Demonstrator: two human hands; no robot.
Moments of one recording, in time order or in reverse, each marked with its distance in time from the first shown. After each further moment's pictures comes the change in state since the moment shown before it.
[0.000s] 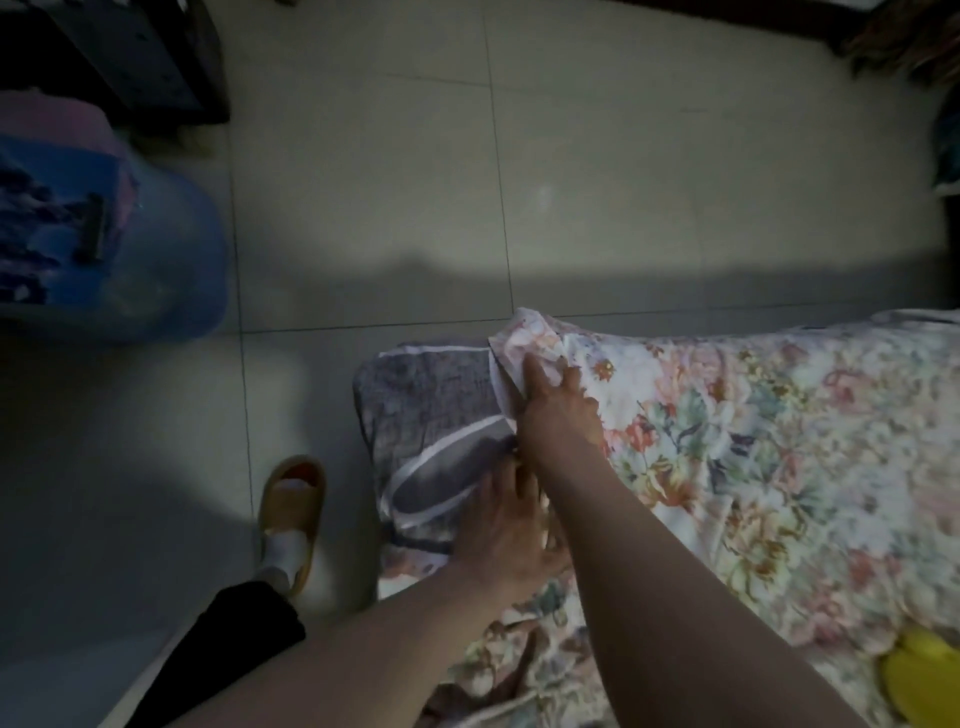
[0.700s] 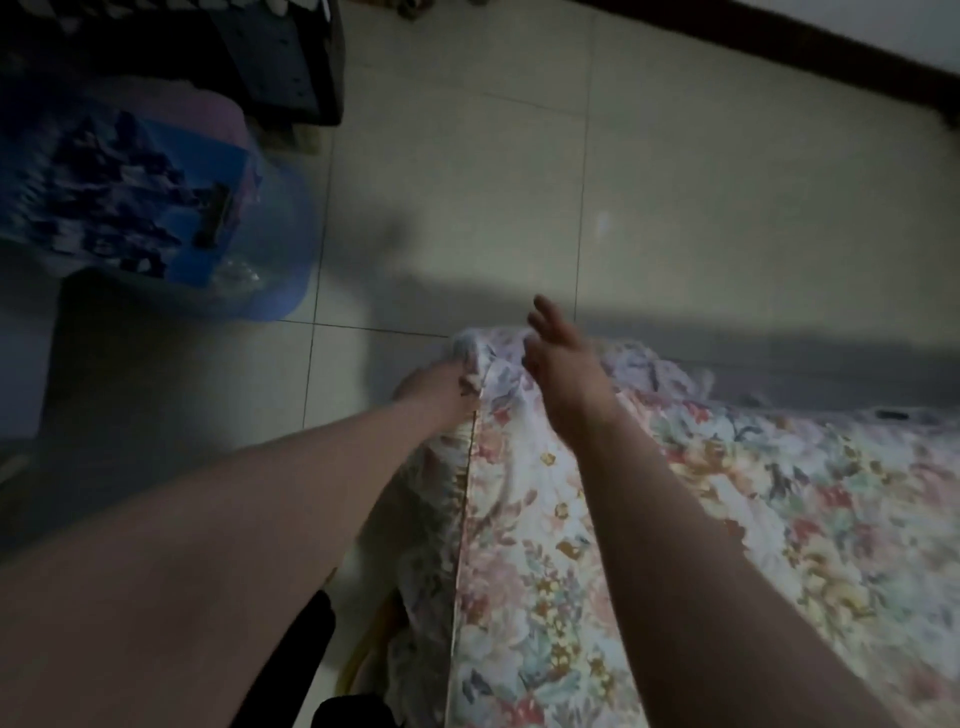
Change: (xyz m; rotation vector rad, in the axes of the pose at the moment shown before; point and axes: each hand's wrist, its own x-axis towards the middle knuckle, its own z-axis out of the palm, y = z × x) left_hand 0.083 -0.144 -0.150 -0.002 -0.063 -0.360; right_hand 0.016 -0.107 -0.036 1.227 -0.144 -0.231
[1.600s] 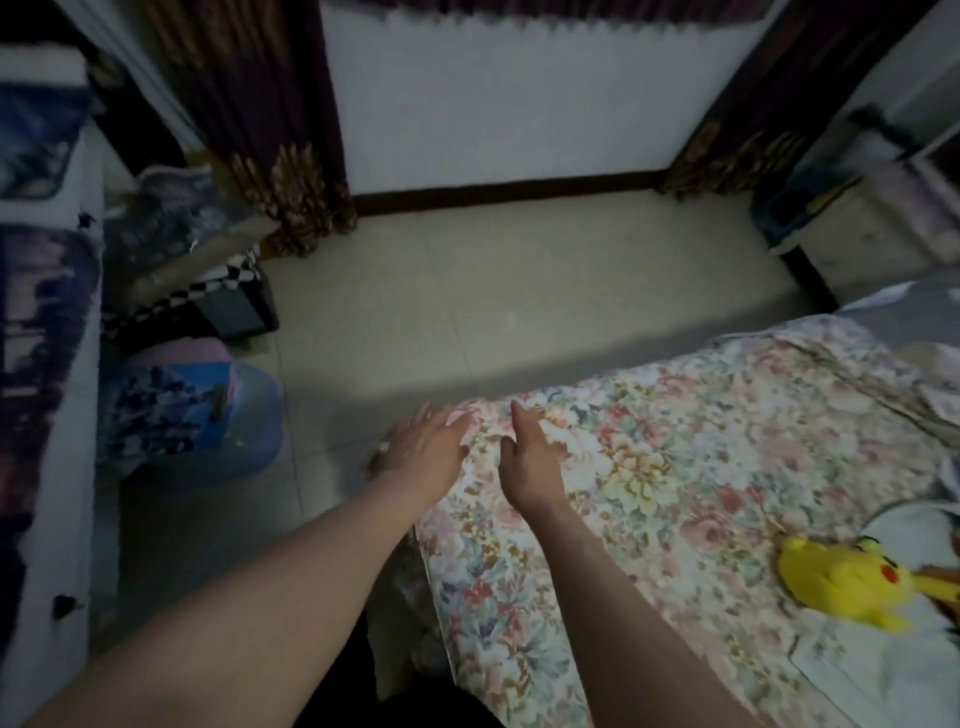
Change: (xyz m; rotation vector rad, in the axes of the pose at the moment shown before) left_hand -0.307 0.153 -0.049 0.437 0.254 0.368; right_hand -0.326 -0.025 -0.098 -0.520 0.323 -0.229
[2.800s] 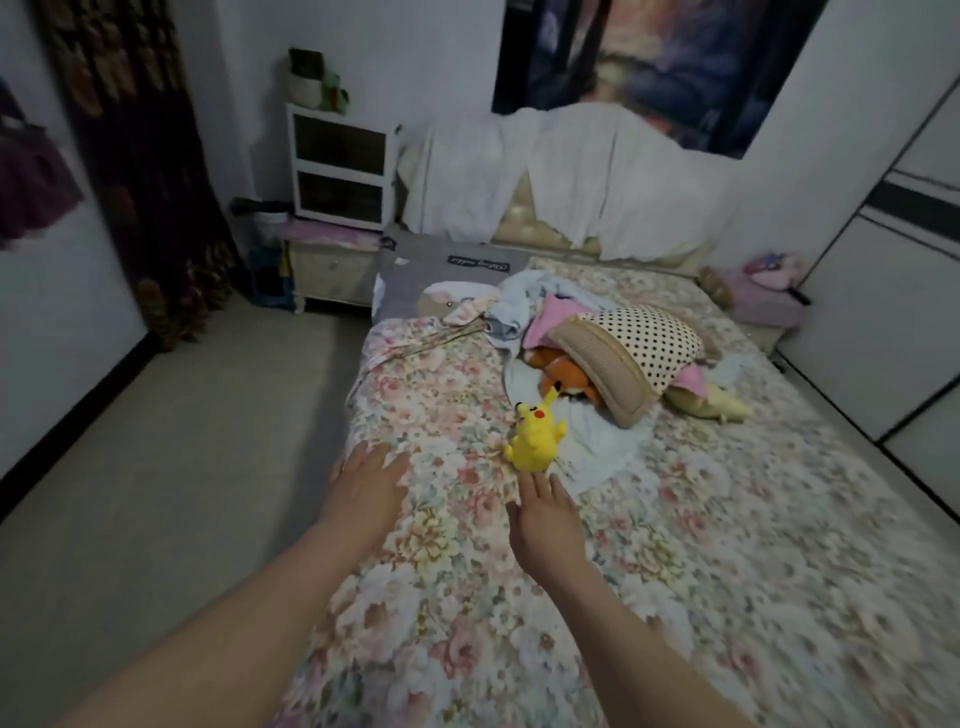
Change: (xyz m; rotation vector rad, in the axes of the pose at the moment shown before) left_hand 0.101 0.237 -0.150 0.429 -0.094 1.091; right_hand -0.107 0.047 -0.143 -0.200 0.665 0.972
